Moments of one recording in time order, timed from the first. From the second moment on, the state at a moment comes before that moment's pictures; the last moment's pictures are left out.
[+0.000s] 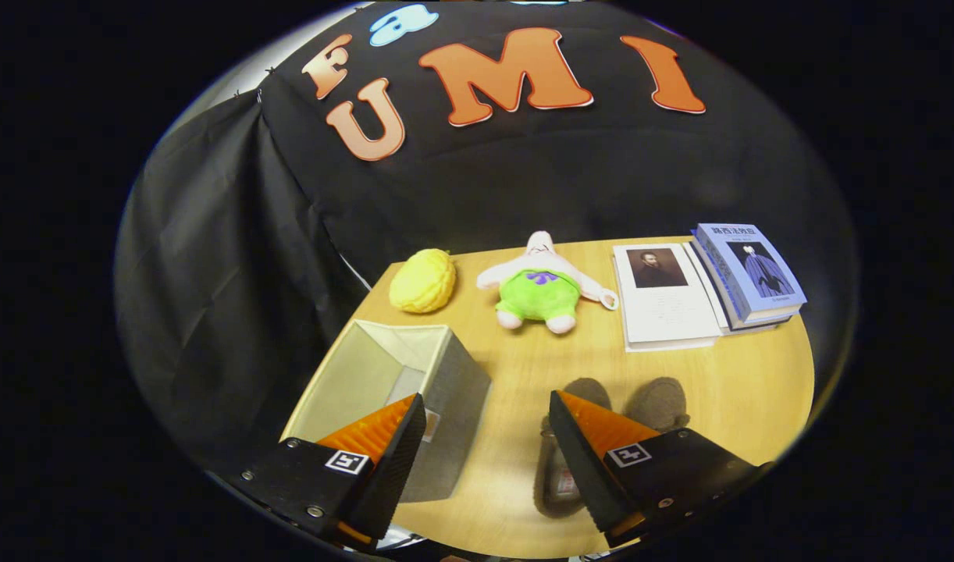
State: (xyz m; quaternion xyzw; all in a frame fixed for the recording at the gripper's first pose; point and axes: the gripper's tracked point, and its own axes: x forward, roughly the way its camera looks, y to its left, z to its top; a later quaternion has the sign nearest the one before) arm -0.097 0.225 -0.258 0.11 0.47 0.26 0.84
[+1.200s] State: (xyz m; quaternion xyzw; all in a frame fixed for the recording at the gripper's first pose) arm -0.124 0.178 -0.418 -0.08 0.55 0.25 0.79
